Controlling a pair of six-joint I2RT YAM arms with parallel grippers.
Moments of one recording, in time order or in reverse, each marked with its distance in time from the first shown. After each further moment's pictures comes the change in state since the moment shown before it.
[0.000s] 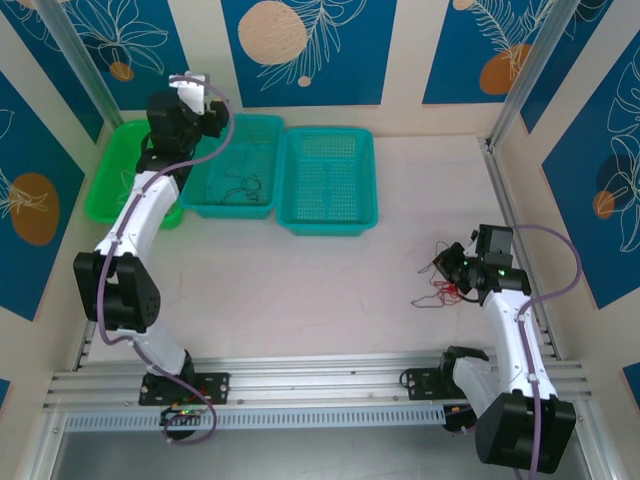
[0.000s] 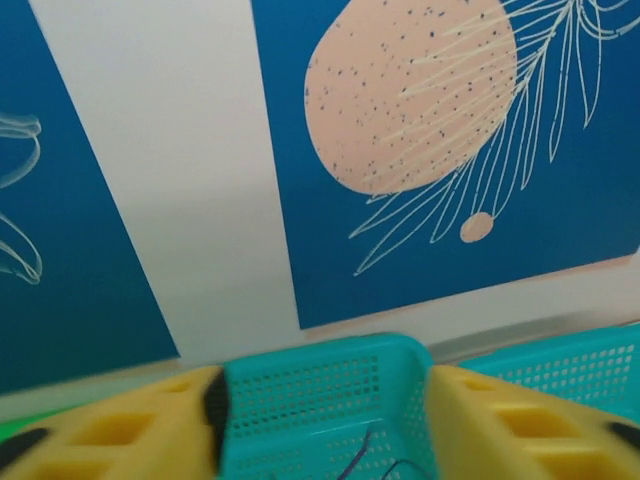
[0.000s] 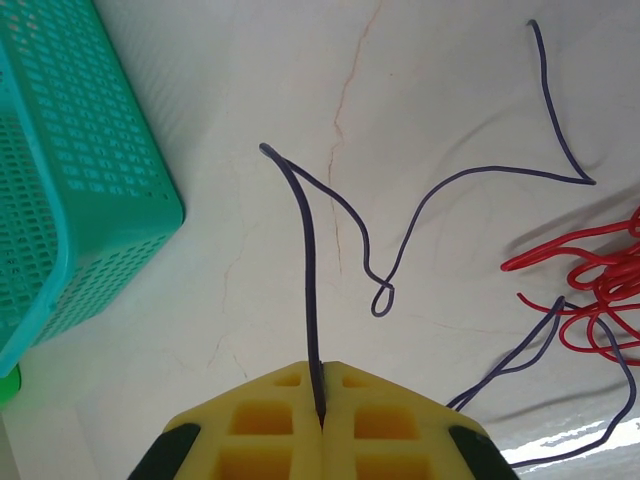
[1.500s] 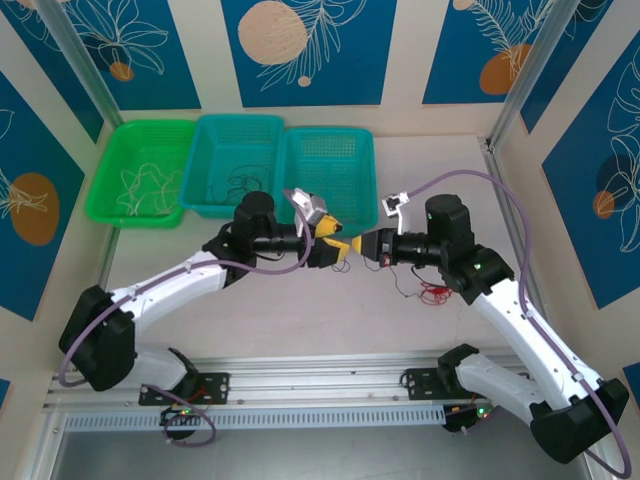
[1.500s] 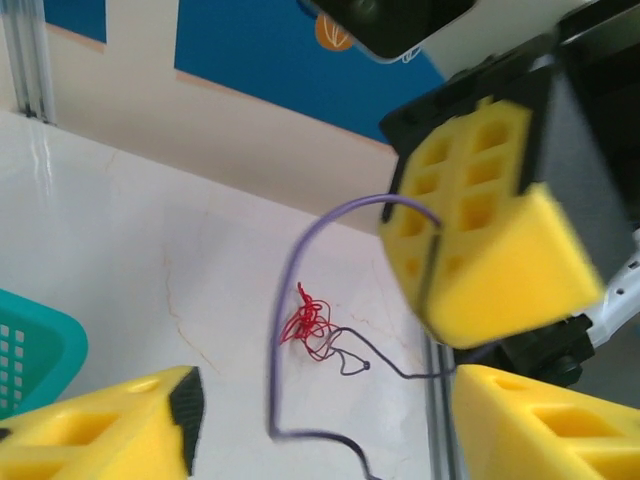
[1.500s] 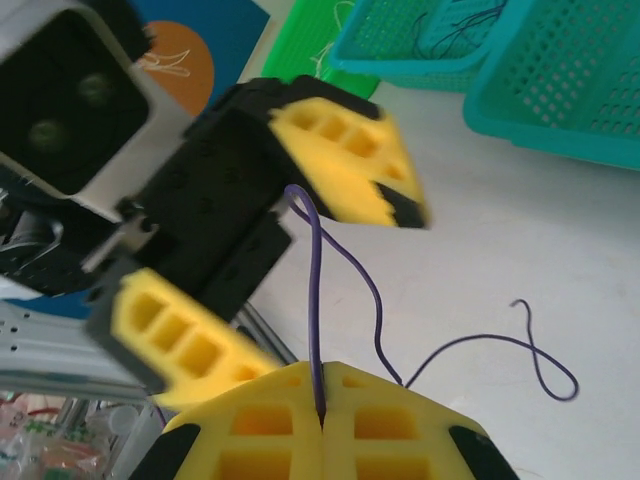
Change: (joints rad) left arm -0.617 -0.294 -0.641 0.264 0.613 -0.181; right arm 0.637 0.047 0.261 0.246 -0.314 -0.126
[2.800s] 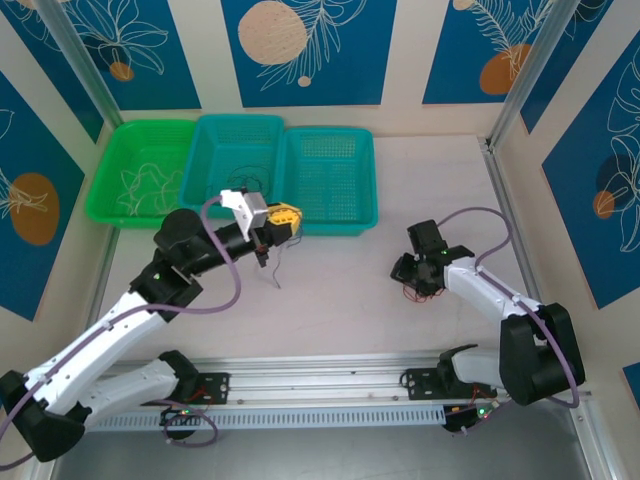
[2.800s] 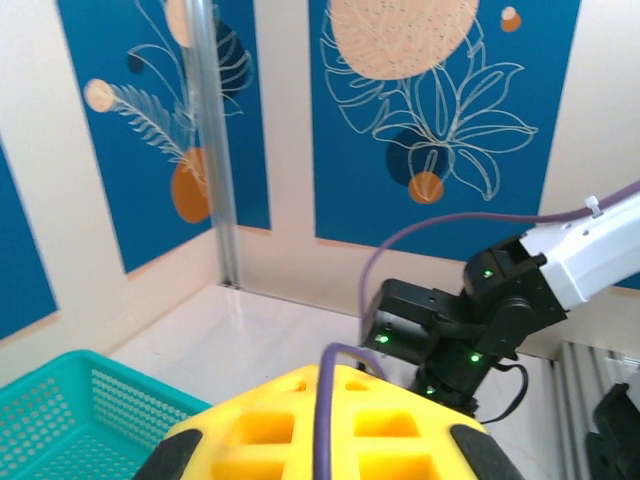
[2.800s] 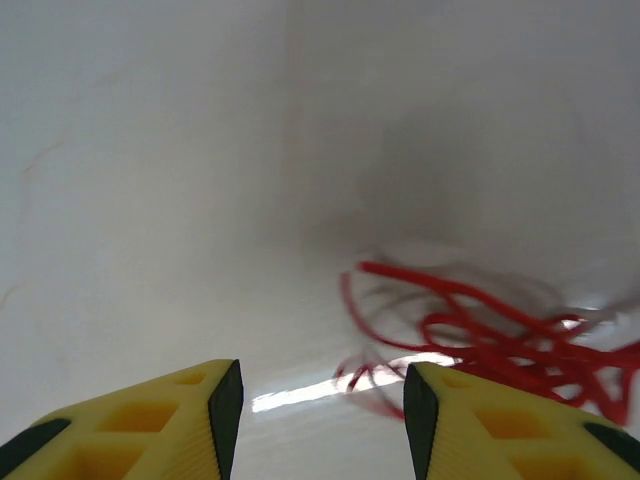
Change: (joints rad) left arm -0.002 -0.496 -0.015 -0.178 -0.338 0.142; right arm -0.213 0.323 -0.284 -0.130 0.634 0.177
